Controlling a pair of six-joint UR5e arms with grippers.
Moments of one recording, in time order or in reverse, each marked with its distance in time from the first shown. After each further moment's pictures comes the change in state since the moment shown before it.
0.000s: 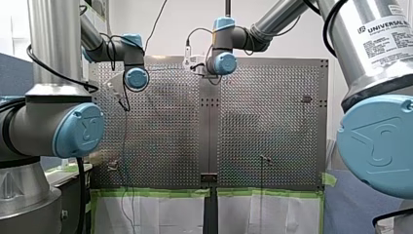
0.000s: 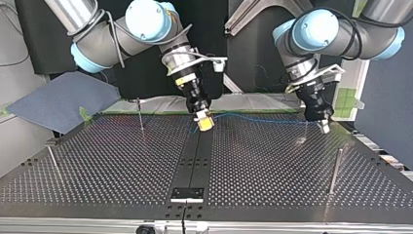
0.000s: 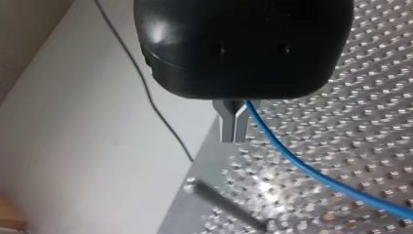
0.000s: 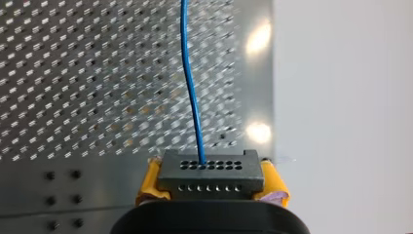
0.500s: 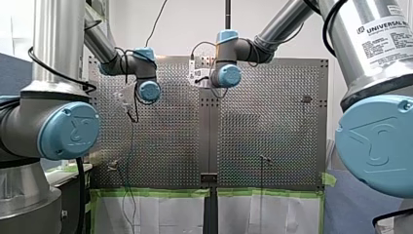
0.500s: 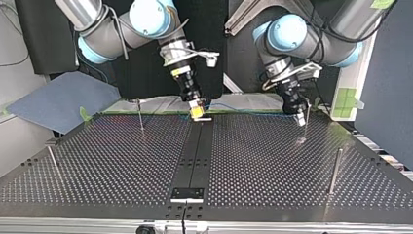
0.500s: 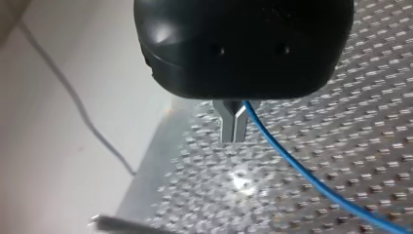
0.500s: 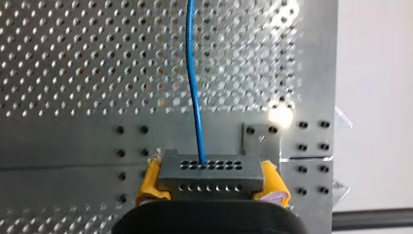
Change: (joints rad) left arm -0.124 -0.124 -0.012 0.124 -0.122 0.101; right arm -0.014 -0.006 0.132 -0.053 0.056 -0.001
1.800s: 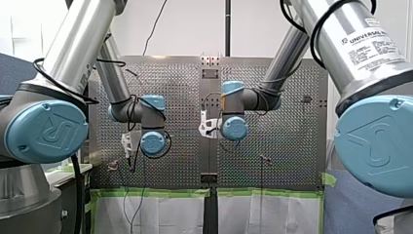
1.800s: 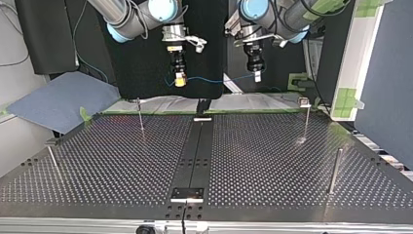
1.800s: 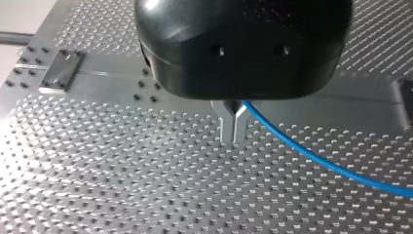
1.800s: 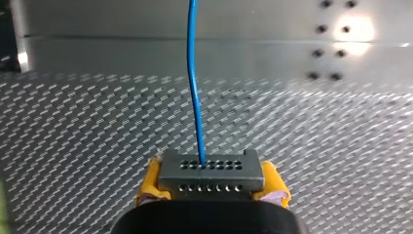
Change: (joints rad) left arm -0.224 -0.330 -0.243 0.329 0.002 0.236; right arm -0.003 0.141 0.328 -0.329 0.254 0.010
